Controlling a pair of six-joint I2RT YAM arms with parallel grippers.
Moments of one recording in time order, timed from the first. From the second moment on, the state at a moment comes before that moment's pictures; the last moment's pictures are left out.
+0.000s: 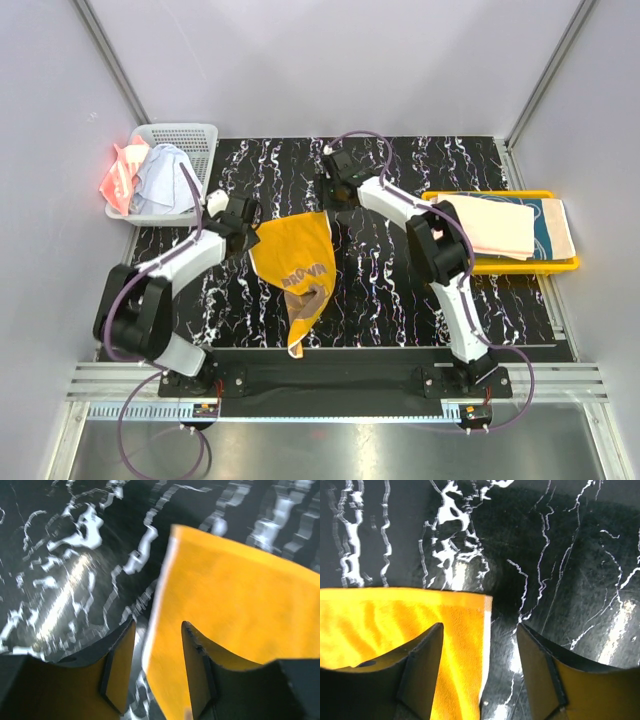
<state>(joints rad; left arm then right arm) -0.36 1.46 0.89 -0.42 -0.43 -0.86 0.58 2.30 1.89 -0.47 0.02 0.41</state>
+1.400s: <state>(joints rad) -0.18 1.88 1.16 -0.28 -0.20 -0.77 0.62 2.42 2.02 -0.55 0.15 0.36</state>
